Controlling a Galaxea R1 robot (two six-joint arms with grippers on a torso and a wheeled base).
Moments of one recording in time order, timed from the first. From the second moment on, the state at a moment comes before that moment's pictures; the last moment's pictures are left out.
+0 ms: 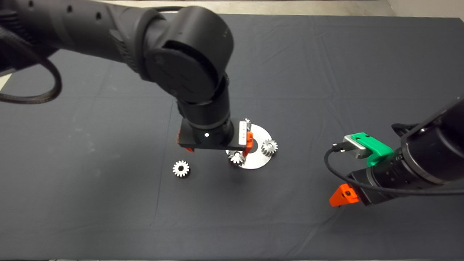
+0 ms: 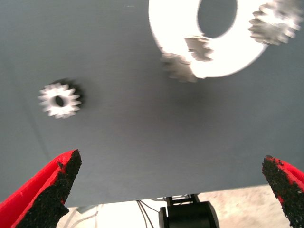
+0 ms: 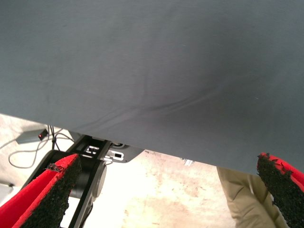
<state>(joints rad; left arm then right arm) -0.63 2.80 -0.87 0.14 1.53 -1.83 0.48 2.28 -0.48 -0.05 -1.53 1.62</state>
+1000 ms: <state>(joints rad) -0.50 2.92 -1.12 0.18 1.53 -1.73 0.49 1.93 -0.57 -0.03 -1.53 1.39</state>
